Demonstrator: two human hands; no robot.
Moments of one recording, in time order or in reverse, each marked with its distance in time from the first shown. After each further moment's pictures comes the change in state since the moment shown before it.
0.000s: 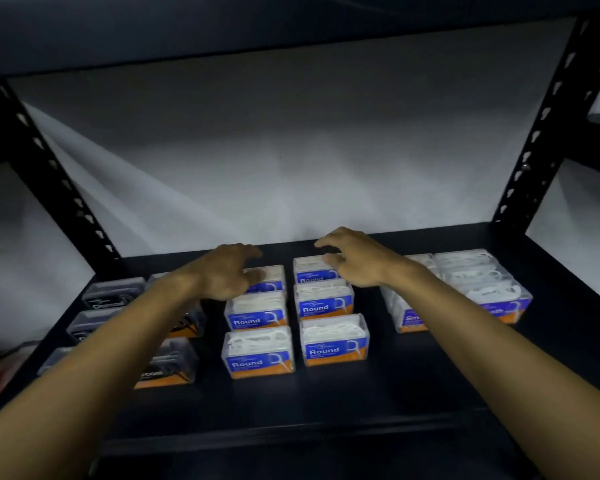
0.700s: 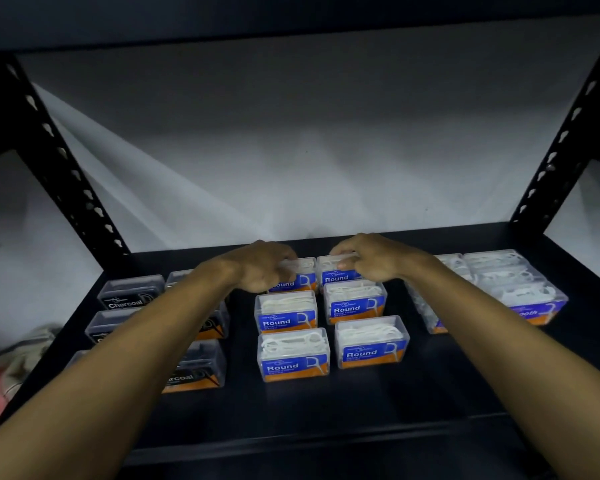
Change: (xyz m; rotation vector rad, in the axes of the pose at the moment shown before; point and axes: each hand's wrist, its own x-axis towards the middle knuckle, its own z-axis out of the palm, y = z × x) left_hand 0.039 -0.021 0.004 -0.009 -0.124 0.207; right_hand 0.026 -0.018 0.007 0.017 -0.173 0.094
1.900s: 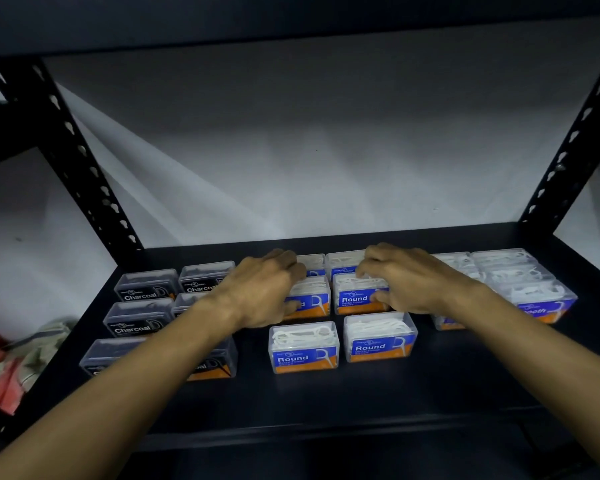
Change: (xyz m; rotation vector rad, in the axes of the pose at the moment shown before) left_hand -0.056 0.014 0.026 0.423 0.309 0.192; right_hand -0.058 0.004 0.011 -0.539 0.169 -0.244
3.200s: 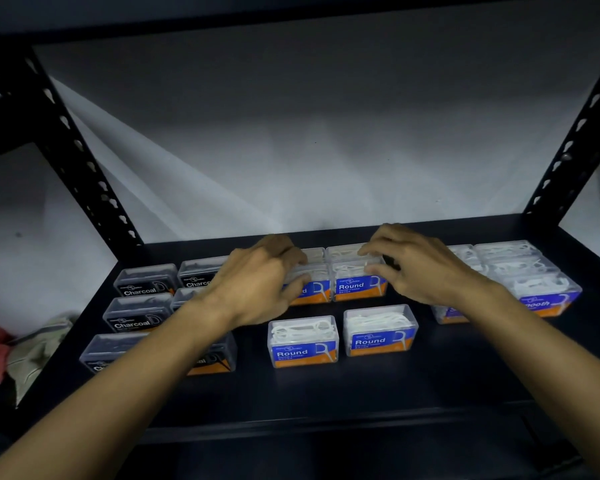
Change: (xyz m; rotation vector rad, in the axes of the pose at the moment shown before) left_hand -0.012 0.004 -0.005 -0.088 0.210 -0.055; right_hand -0.005 0.011 0.012 0.196 0.296 0.038
